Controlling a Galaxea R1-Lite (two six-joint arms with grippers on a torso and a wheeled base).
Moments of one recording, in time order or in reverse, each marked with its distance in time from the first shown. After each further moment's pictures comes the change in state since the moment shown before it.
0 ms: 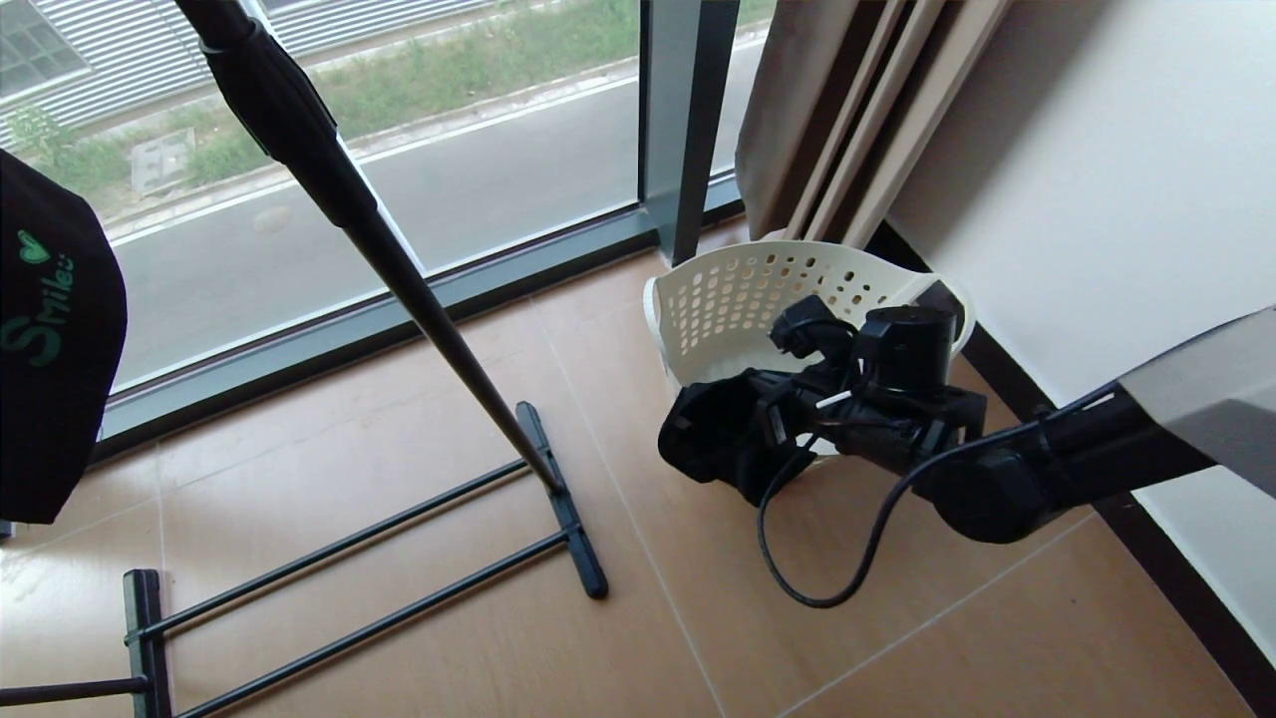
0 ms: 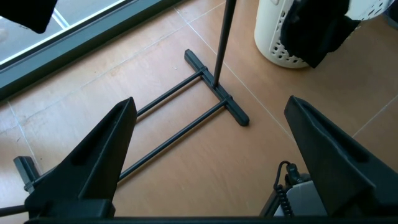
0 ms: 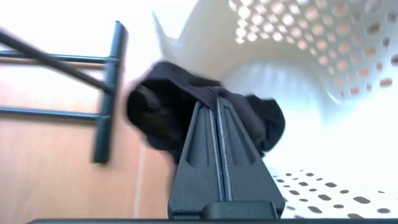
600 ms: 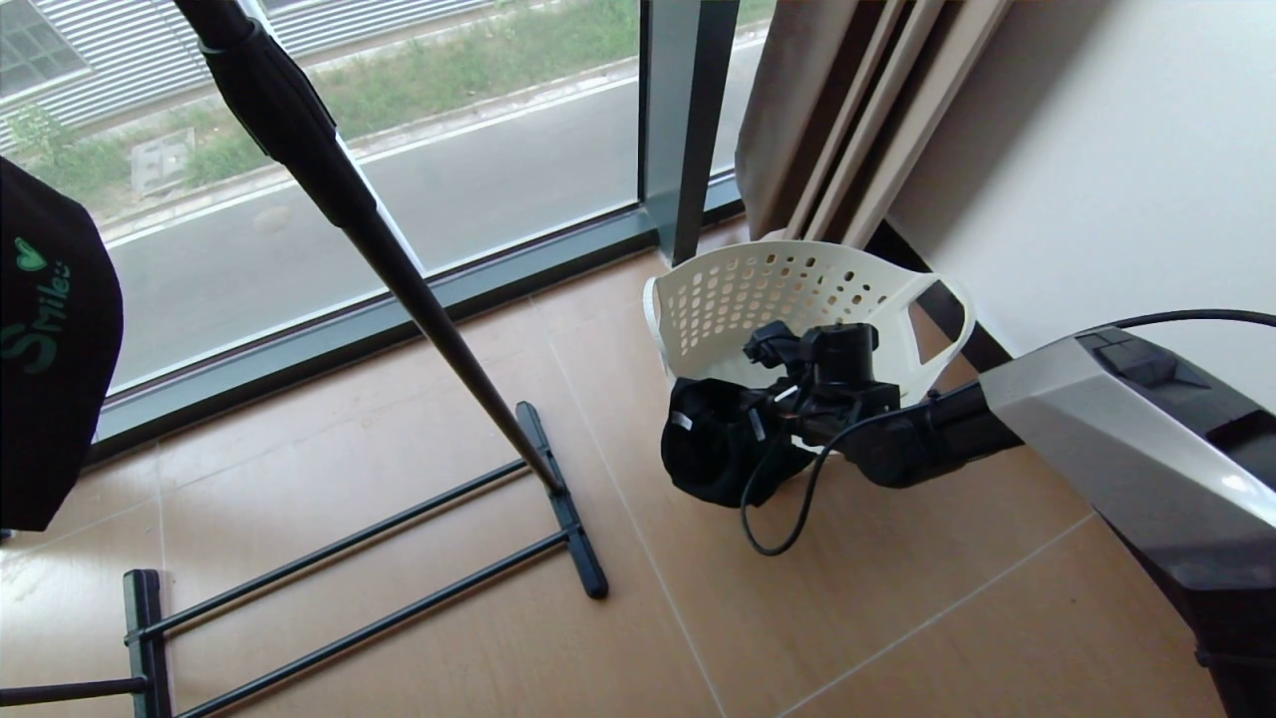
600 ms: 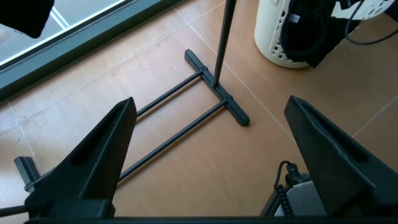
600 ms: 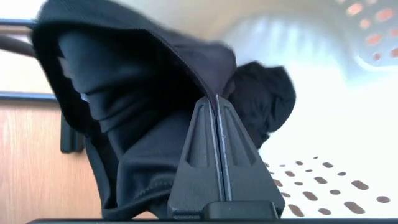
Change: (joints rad) left arm 0.000 0.000 0.000 0.000 0.000 0.003; right arm -0.091 0.326 -0.428 0.255 -0.002 0.024
